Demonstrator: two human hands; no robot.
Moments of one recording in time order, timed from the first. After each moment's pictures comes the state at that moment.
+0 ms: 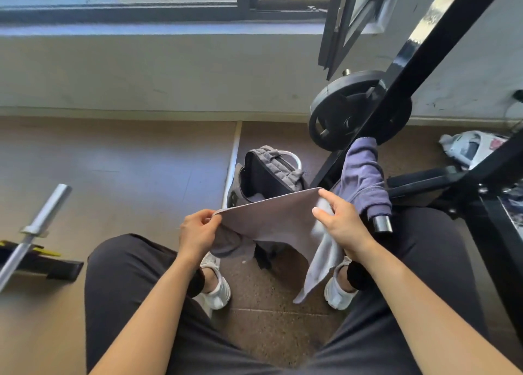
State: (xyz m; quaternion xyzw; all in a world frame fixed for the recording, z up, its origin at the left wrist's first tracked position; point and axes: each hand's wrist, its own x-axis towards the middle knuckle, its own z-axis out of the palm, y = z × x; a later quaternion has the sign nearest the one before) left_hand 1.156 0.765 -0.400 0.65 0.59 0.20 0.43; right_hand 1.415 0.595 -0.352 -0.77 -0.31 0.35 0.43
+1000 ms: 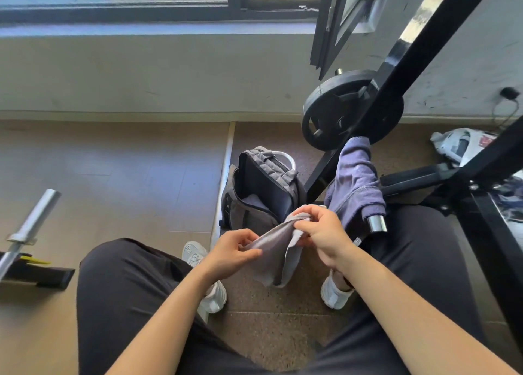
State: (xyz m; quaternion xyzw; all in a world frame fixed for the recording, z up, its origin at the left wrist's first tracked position) left_hand 1.185 0.718 -0.393 0.75 0.37 0.02 0.55; right_hand 1.382 0.602 -0.356 -0.67 -0.15 0.48 0.55
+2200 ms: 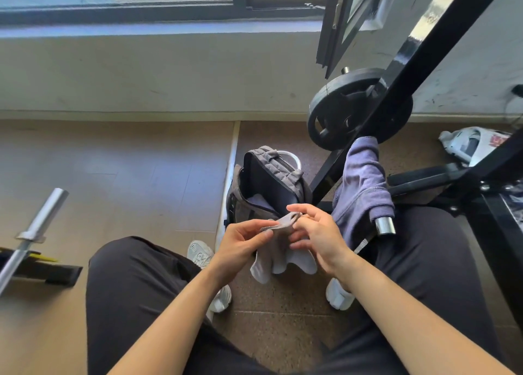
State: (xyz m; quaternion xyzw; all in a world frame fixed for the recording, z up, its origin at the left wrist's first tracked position) left_hand 1.198 0.702 -0.366 0.60 0.30 0.21 0.71; right_hand 1.366 0.605 -0.344 -0.67 -0.19 0.49 0.53
